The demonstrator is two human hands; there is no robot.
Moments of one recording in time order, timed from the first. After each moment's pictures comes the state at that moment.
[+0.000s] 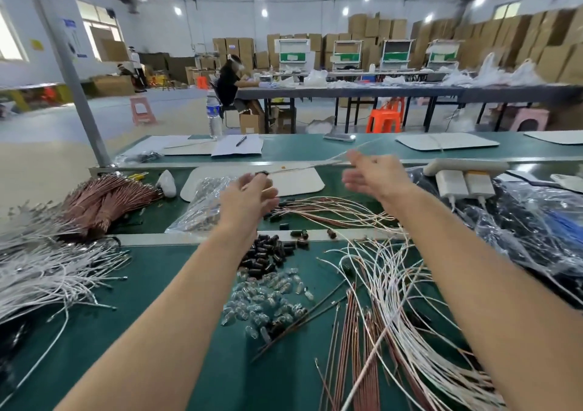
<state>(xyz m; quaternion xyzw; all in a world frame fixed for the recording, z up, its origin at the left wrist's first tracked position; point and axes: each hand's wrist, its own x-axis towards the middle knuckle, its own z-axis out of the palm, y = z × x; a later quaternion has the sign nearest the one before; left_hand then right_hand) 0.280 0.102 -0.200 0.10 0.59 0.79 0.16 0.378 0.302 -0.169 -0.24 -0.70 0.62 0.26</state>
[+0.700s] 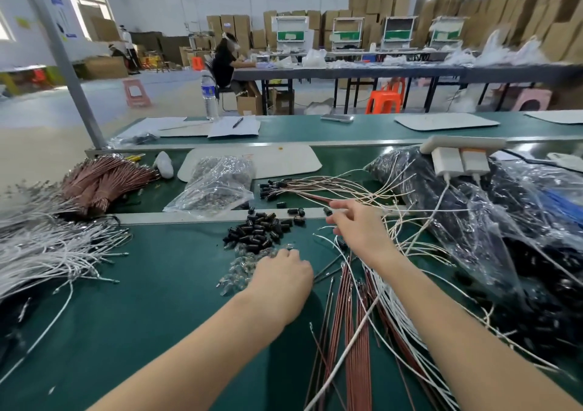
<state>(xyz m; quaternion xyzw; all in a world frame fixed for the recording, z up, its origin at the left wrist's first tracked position) 0.372 0.093 -0.287 0.47 0.87 -0.12 -0.01 0.414 0.255 -0.273 -0.25 -0.84 0.44 0.22</state>
